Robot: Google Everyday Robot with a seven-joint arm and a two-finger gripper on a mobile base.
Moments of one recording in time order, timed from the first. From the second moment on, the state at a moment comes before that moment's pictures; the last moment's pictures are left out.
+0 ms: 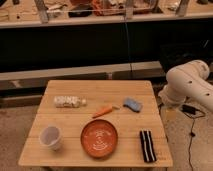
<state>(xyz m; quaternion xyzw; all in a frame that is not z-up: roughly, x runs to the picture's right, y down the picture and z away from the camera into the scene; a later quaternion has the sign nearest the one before) 0.285 0.105 0.684 -0.28 0.02 0.02 0.96</state>
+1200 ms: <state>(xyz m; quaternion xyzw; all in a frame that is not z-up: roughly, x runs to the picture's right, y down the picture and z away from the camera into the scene) 0.236 0.099 0.680 -0.27 0.01 -0.03 0.96</state>
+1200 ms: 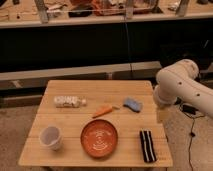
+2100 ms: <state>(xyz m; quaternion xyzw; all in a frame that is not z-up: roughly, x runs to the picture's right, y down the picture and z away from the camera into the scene) 0.168 0.087 0.676 -0.24 0.01 -0.12 0.96</state>
